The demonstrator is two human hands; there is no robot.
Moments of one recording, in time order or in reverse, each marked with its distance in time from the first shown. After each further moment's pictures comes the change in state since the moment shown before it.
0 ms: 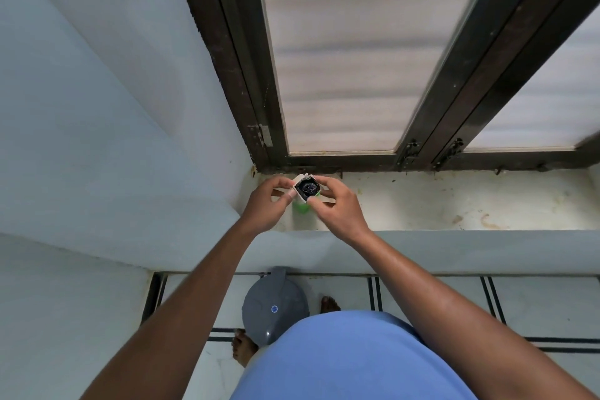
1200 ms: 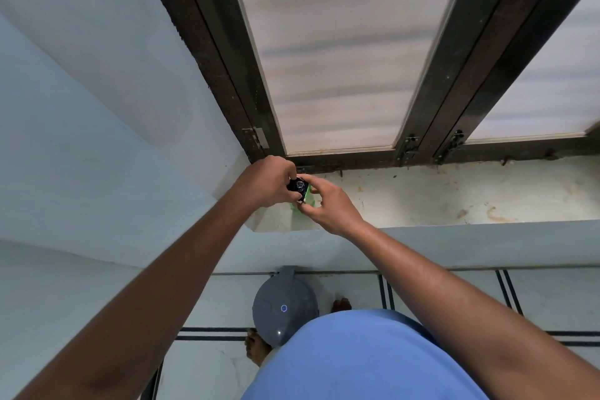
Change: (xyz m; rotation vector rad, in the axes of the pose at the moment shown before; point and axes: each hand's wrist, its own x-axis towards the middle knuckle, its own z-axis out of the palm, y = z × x) left_hand 0.028 0.077 -0.028 0.847 -0.202 0.180; right_hand 0.014 -0.003 0.001 -0.238 -0.190 -0.049
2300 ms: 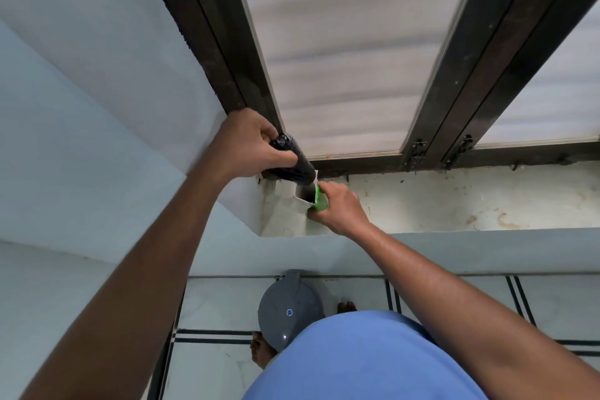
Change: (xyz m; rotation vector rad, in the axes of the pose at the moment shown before) left_hand -0.036 0.004 -0.104 -0.334 0.277 -0.060; right_hand 0.018 0.011 0.004 -0.264 -0.004 0.107
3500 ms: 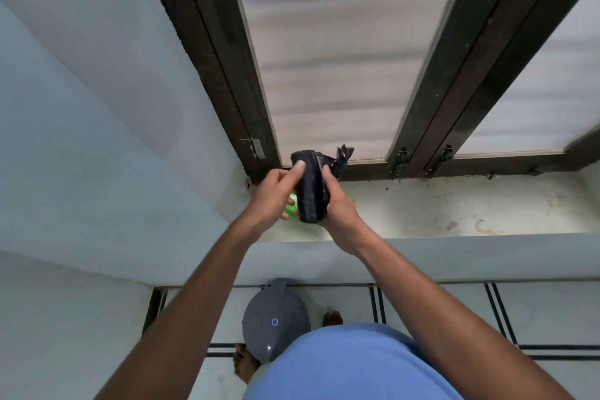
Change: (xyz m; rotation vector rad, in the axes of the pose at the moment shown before) left_hand -0.031 -0.005 0.103 -0.701 -0.174 -0.396; right_hand -0.057 -0.060 -0.064 1.314 -0.114 0.270
